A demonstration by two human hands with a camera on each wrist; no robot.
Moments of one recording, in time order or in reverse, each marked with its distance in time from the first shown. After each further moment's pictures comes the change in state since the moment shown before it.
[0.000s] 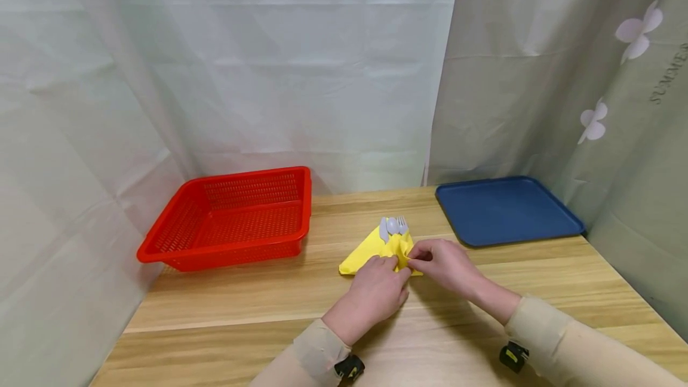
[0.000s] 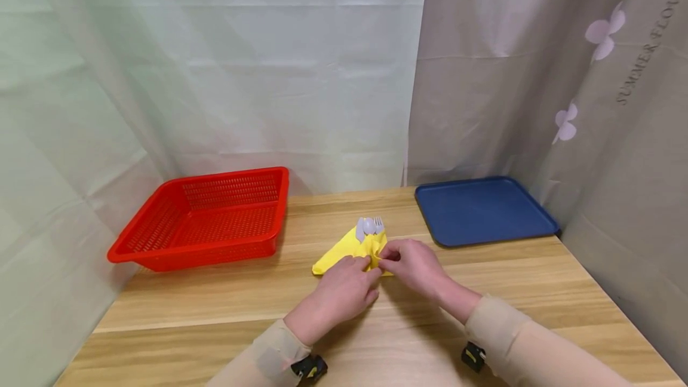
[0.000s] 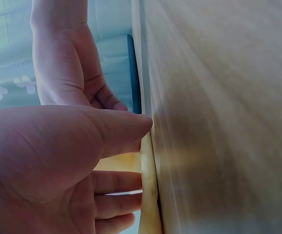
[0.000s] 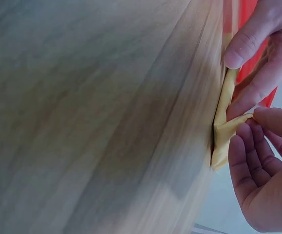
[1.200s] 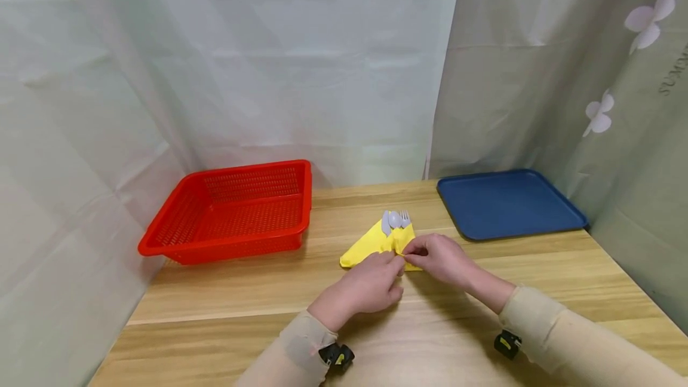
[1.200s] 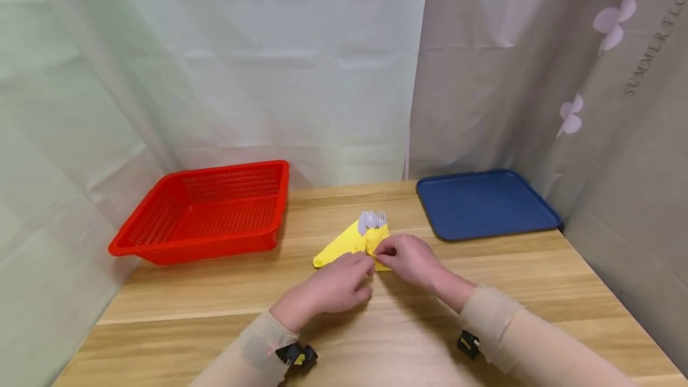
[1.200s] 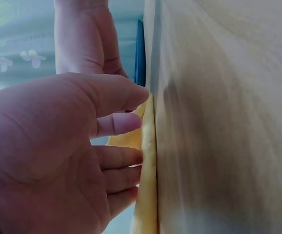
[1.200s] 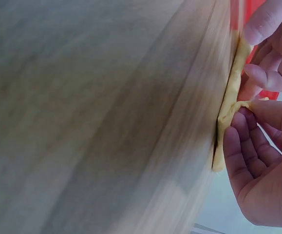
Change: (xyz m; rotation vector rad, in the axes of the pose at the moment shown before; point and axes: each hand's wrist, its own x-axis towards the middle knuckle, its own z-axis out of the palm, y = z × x) left_hand -0.004 -0.028 0.002 -0.339 -0.086 0.104; right_hand 0.009 0.004 0.005 0.004 -0.101 -0.059
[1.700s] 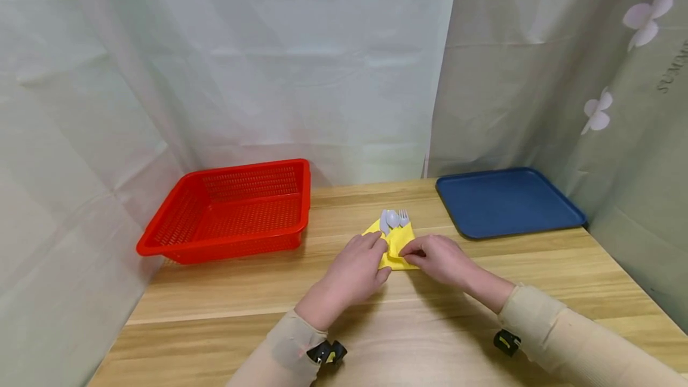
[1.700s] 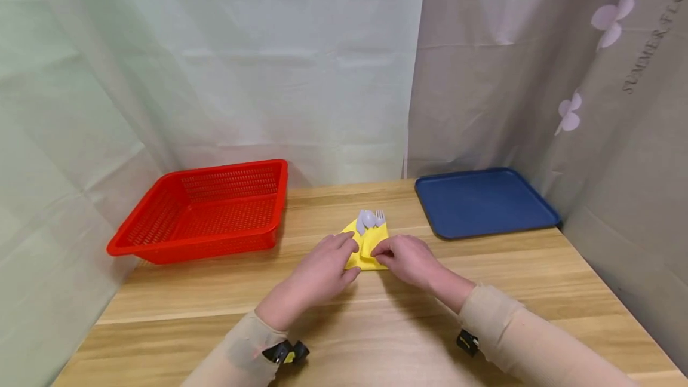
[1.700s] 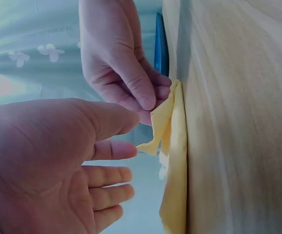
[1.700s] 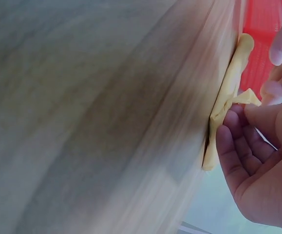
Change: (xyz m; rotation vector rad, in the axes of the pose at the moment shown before) left_hand -0.013 -0.003 -0.019 0.096 0.161 -0.144; right_hand -0.002 -0.003 0.002 -0.142 0.009 -0.067
